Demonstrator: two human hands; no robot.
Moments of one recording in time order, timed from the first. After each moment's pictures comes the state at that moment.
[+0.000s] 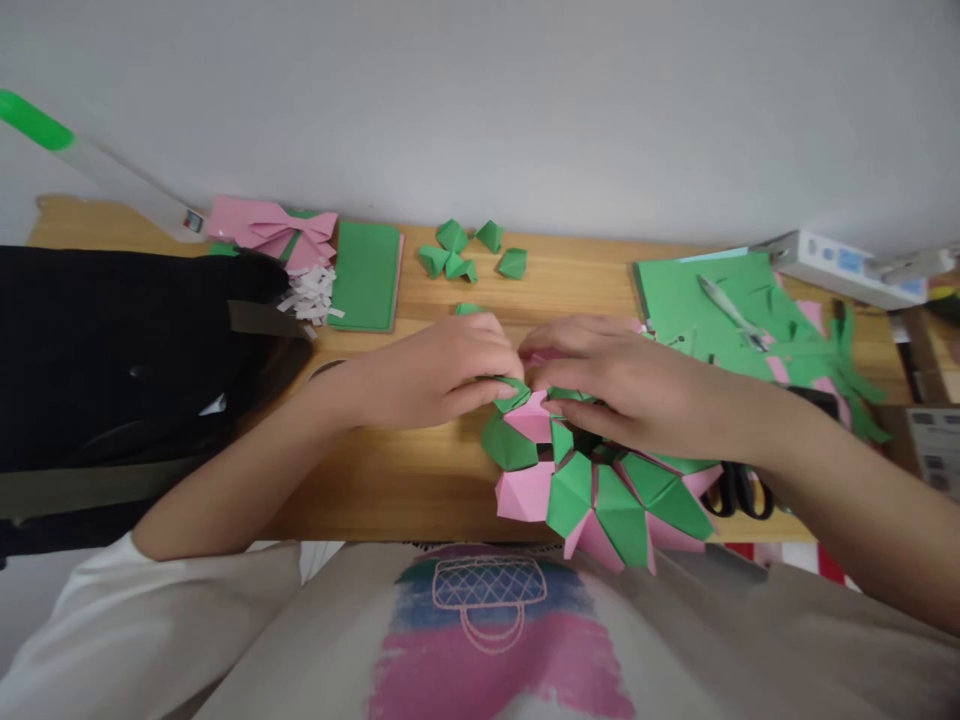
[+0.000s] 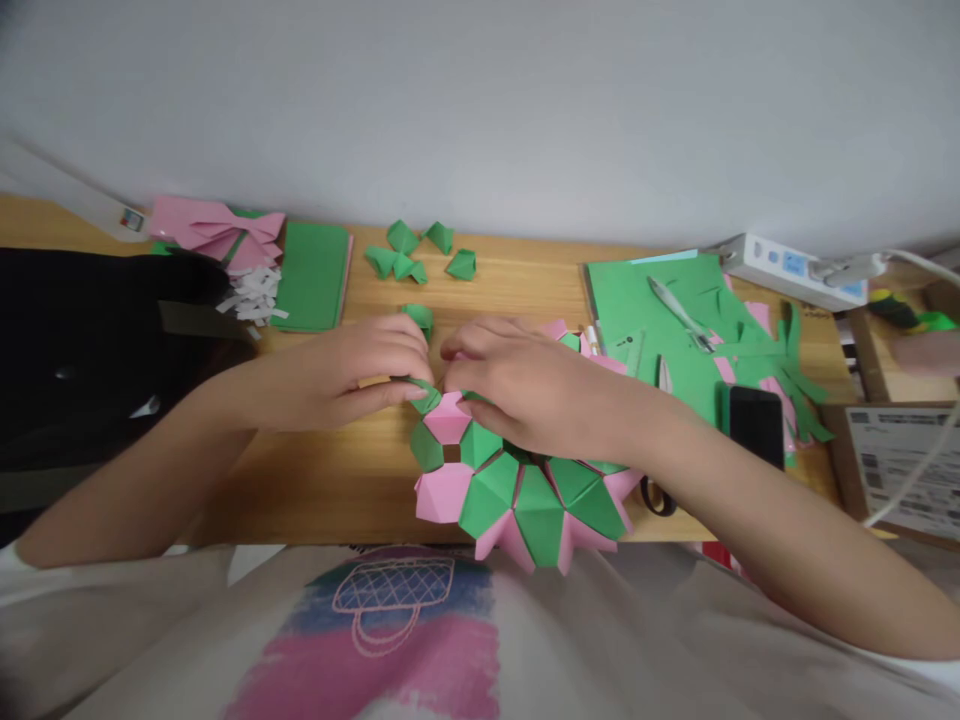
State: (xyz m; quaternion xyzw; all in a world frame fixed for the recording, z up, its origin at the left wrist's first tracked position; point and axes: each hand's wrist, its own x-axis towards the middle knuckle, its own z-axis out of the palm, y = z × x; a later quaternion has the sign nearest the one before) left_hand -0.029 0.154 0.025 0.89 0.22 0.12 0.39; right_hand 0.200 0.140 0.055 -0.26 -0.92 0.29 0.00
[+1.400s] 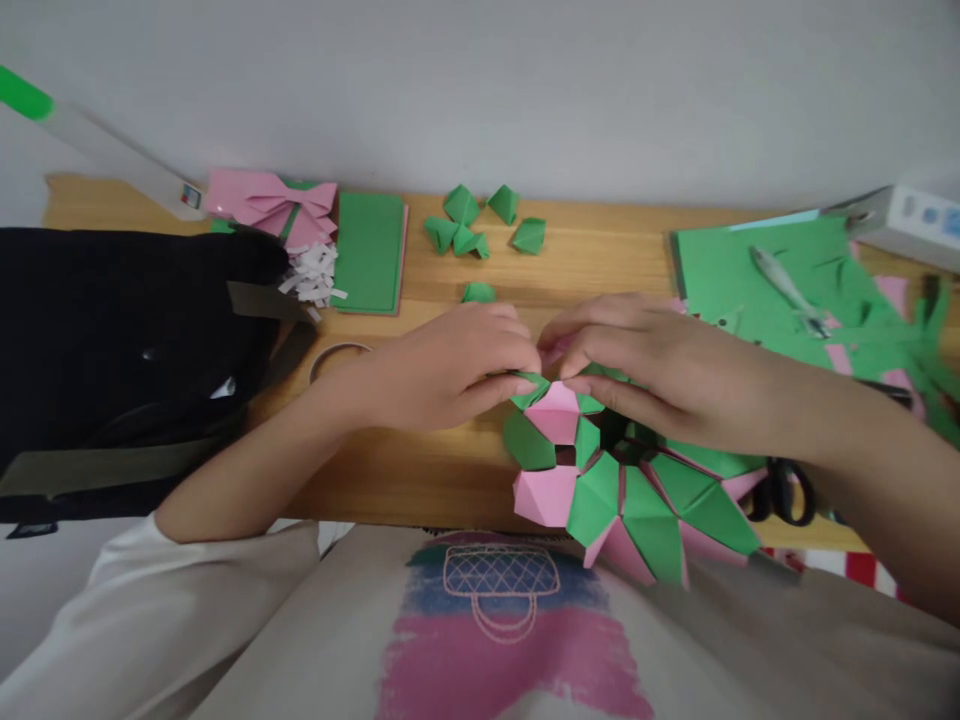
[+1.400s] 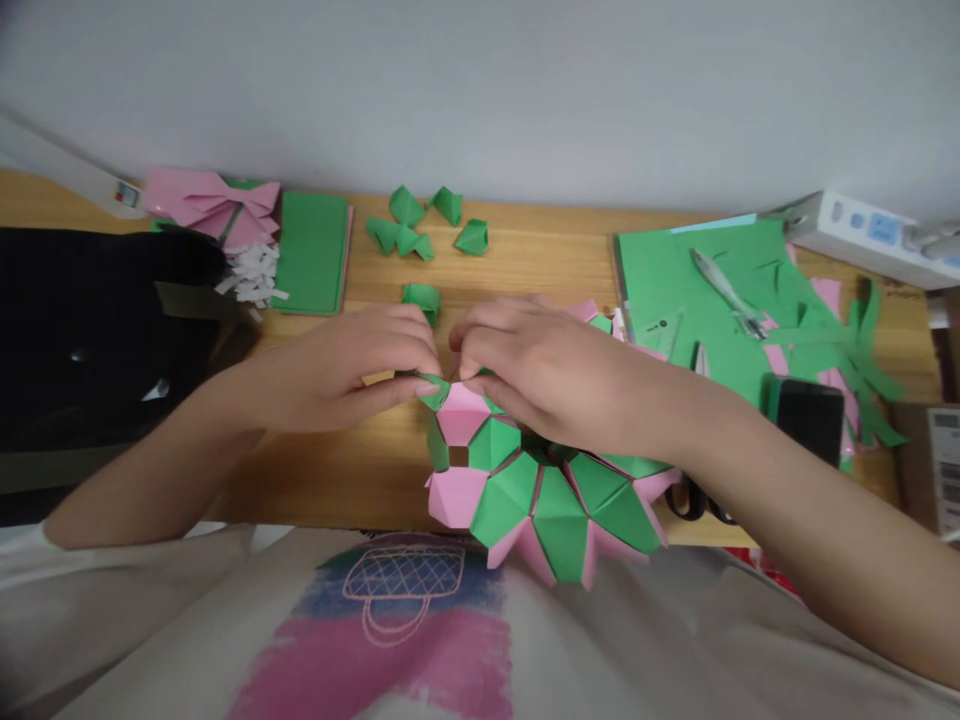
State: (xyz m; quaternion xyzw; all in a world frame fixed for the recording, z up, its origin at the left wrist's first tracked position) left_hand -0.022 0.149 0.022 0.91 0.23 0.11 0.34; right_hand 0.210 0.147 0.044 -0.23 -0.92 0.31 0.08
